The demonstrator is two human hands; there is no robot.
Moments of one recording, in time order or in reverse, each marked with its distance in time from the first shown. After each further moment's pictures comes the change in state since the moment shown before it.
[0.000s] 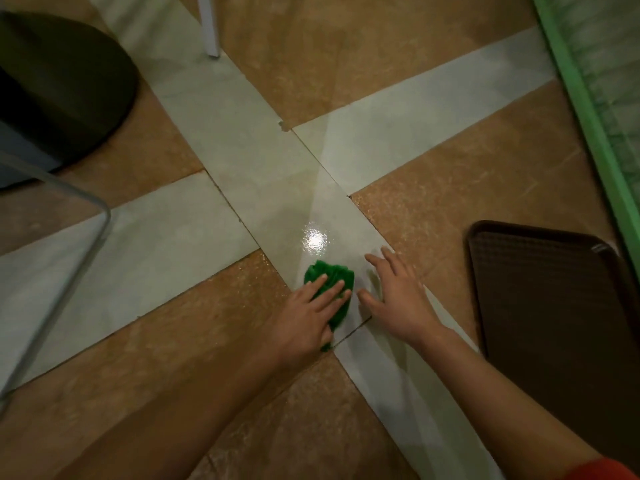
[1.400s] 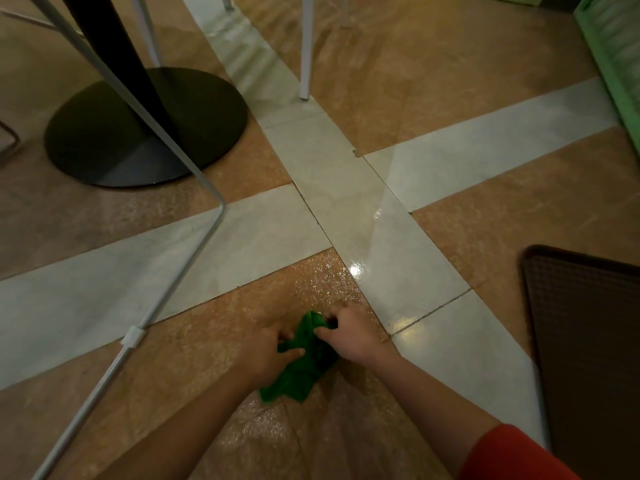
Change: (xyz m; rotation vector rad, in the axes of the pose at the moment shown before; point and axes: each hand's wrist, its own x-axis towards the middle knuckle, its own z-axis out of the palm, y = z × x) left_hand -0.168 -0.035 -0.011 -0.703 0.071 -0.738; right_hand -0.038 -0.124 0.090 0.228 -0.329 -0.055
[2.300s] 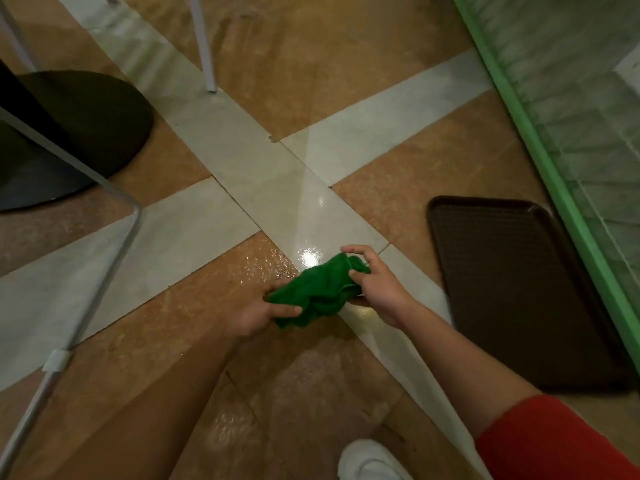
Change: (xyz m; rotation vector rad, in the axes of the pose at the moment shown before) left_hand -0.007 0.093 0.008 -0.778 -0.373 0.017; right_hand -0.087 0.057 -0.086 0.885 0.297 0.126
